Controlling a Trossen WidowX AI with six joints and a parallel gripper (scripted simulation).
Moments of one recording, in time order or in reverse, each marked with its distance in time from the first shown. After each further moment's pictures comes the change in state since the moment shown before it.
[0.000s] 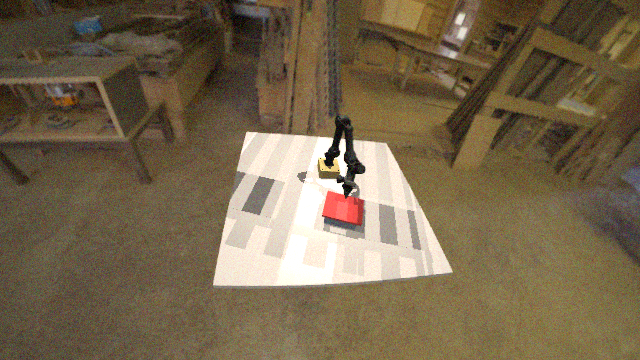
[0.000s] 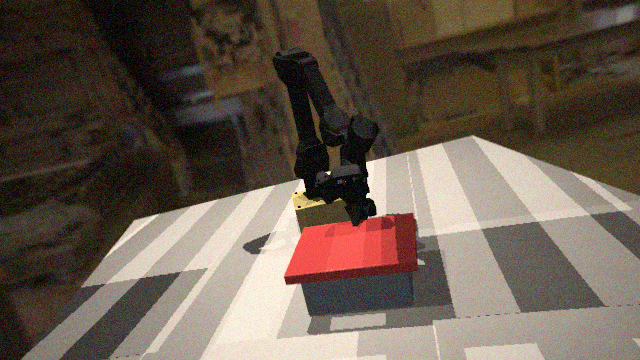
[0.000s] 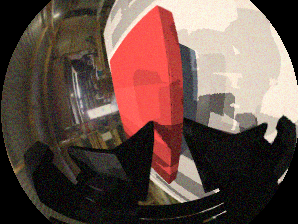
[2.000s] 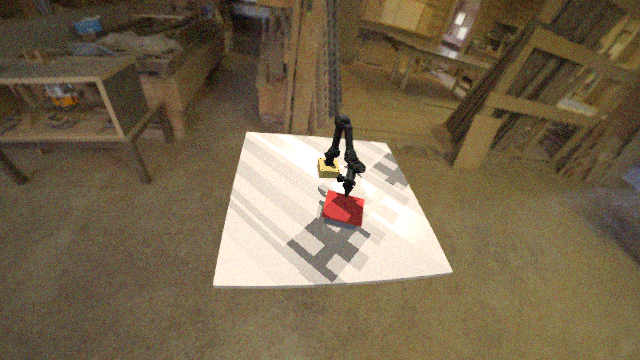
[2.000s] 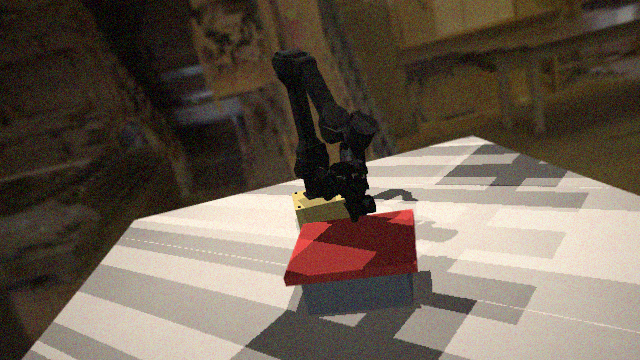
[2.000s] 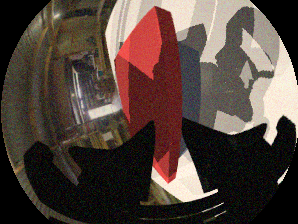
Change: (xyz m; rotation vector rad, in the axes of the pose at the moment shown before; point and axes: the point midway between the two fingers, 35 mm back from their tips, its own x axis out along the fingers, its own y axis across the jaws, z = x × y) arm -0.004 0.008 0.000 0.005 -0.001 0.007
